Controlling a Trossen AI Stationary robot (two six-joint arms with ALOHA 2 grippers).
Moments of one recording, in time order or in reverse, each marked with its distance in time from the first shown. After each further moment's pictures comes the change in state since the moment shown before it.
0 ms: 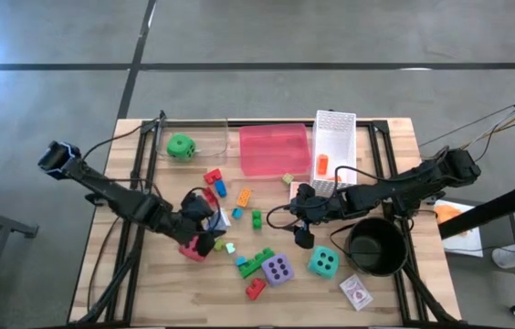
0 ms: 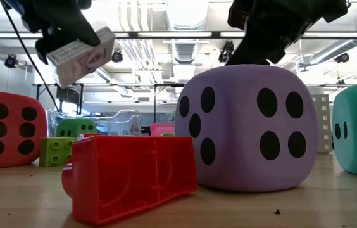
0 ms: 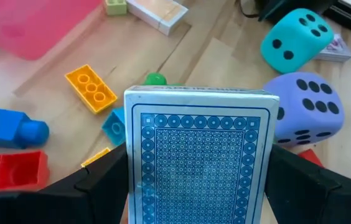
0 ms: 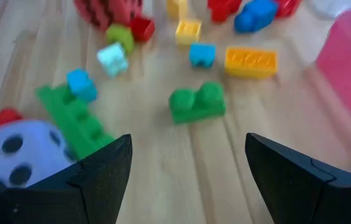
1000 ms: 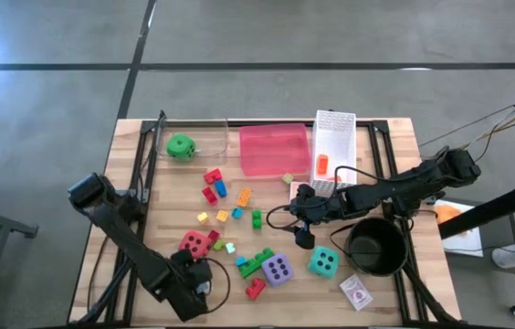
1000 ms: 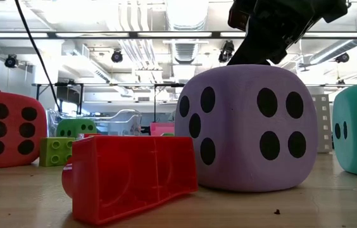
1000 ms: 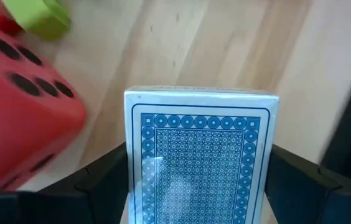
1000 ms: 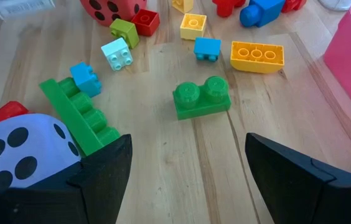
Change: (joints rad) left arm -0.361 0.523 0.410 -0.383 0.261 -0.394; right arm 0.000 -0.002 0.000 -0.024 -0.032 0.000
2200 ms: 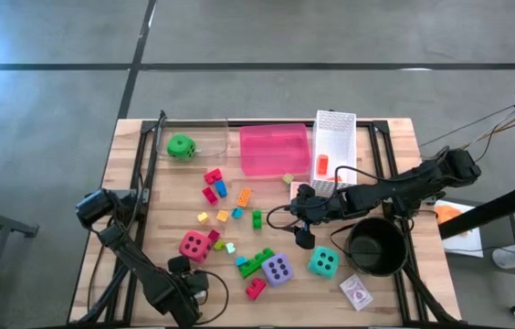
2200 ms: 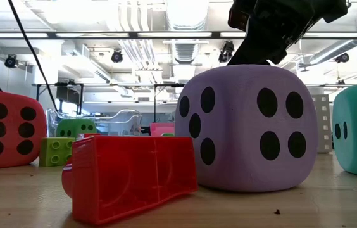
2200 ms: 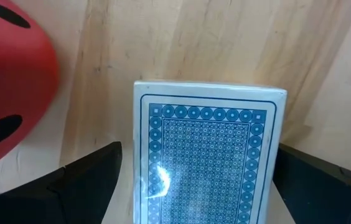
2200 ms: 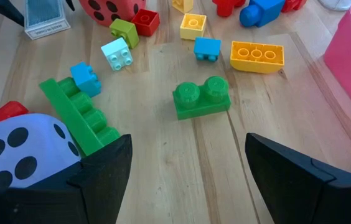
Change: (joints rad) left arm -0.066 0.208 0.005 -0.038 0.107 0.047; right arm 0.000 0.000 0.000 0.000 0.000 0.000
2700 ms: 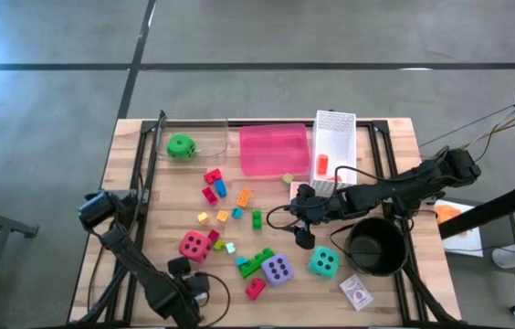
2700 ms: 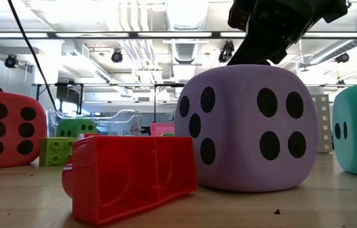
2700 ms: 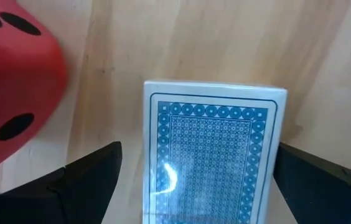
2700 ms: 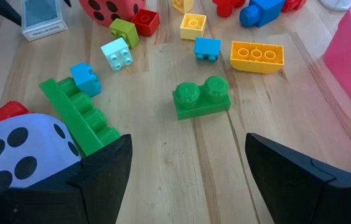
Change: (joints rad) left arm -0.006 0.010 0.076 -0.095 -0.002 -0.009; right arm 0.000 0.000 0.000 0.000 0.000 0.000
